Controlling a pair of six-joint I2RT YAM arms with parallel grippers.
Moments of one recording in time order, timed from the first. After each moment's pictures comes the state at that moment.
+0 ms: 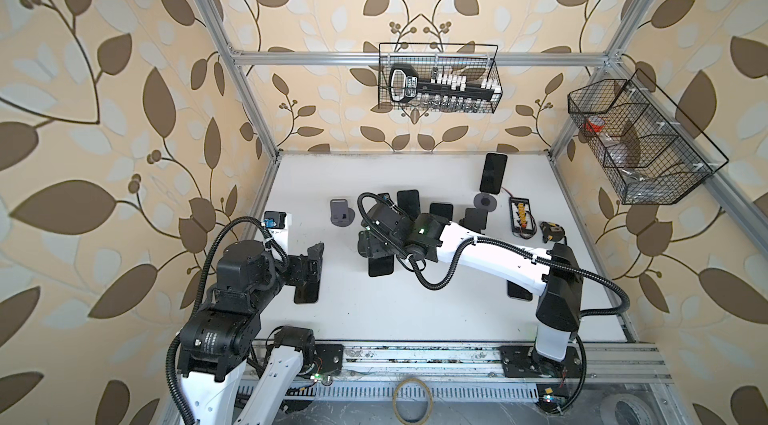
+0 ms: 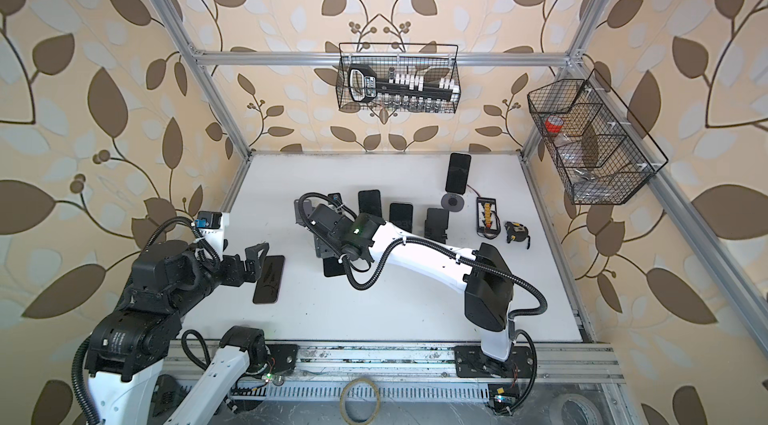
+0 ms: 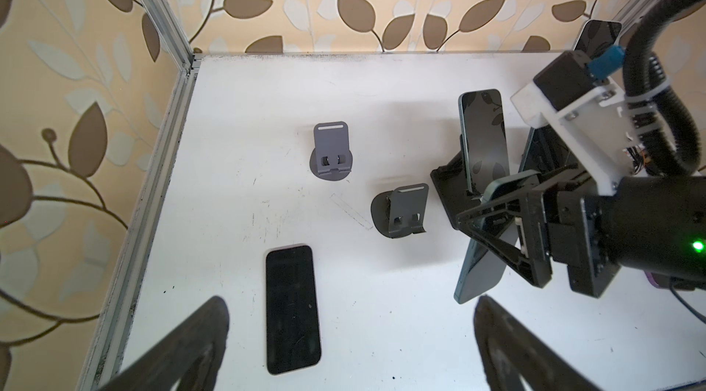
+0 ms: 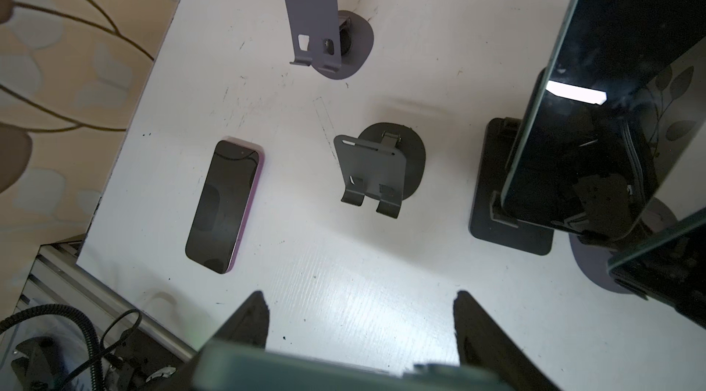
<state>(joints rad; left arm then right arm) -0.09 0.53 1.11 -1.11 0.07 -0.08 1.08 1.87 1.70 -0.79 0.30 0.76</state>
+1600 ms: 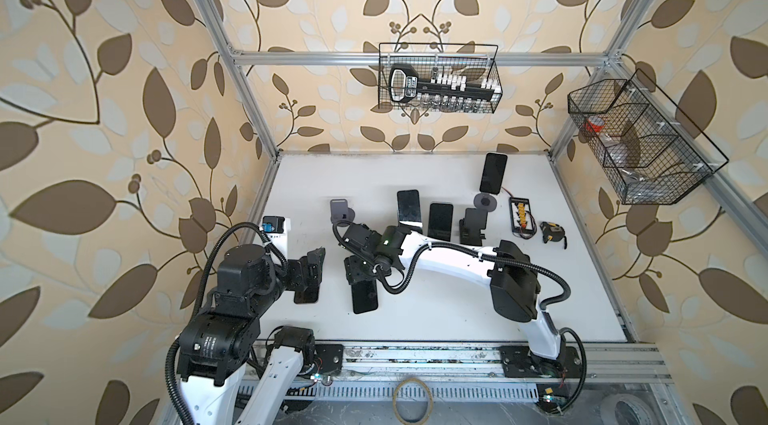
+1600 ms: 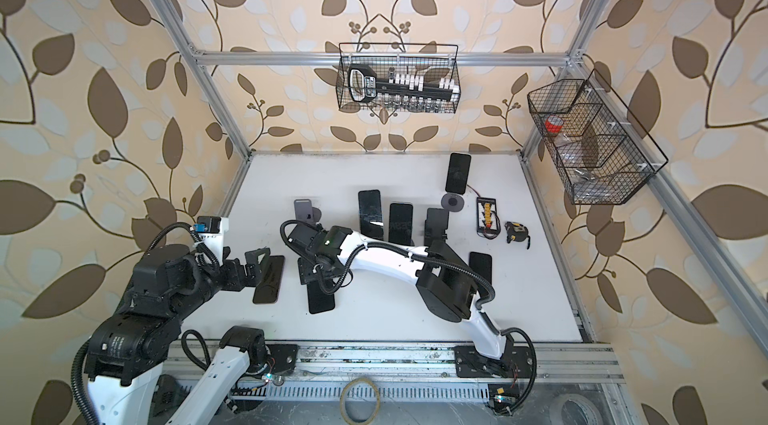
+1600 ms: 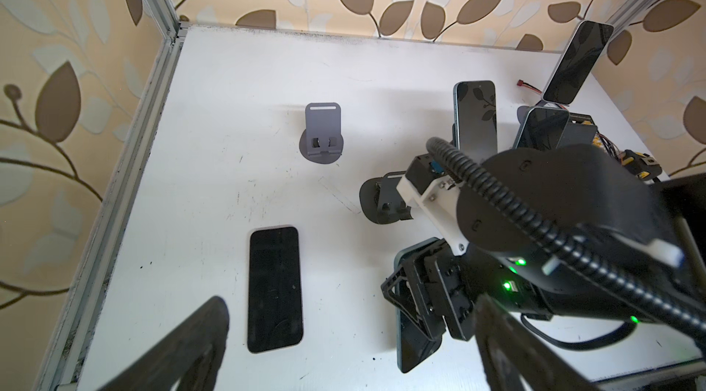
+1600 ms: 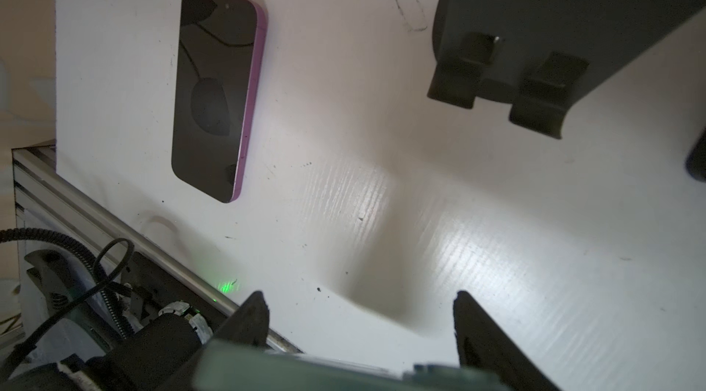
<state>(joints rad) -0.09 0.52 1.11 -1.16 0.09 -0.14 1.12 2.15 1.86 -0.85 0.01 0.83</state>
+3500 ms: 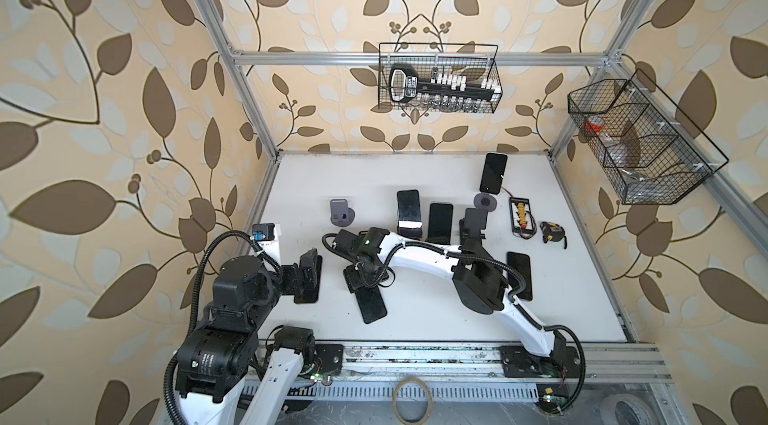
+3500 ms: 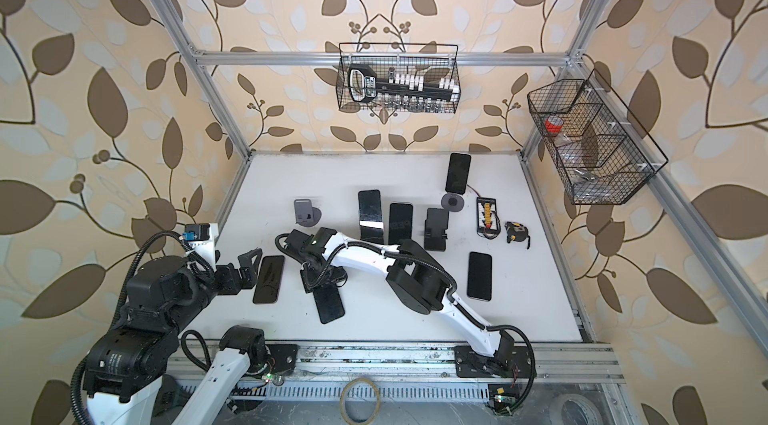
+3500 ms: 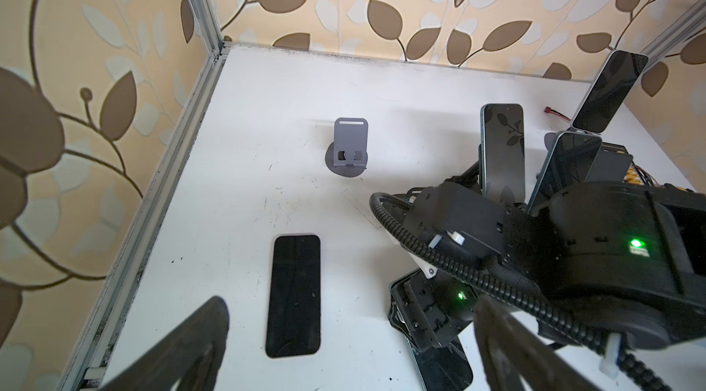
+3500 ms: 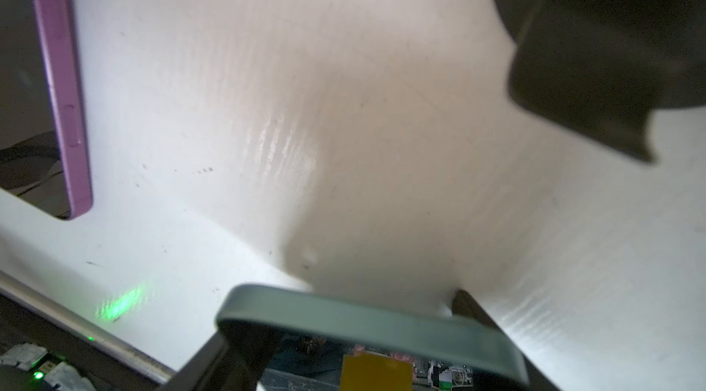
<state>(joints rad) -0.09 0.44 1.06 -1.13 0.00 -0.17 1.10 2.41 2.06 -1.03 -0.07 0.69</state>
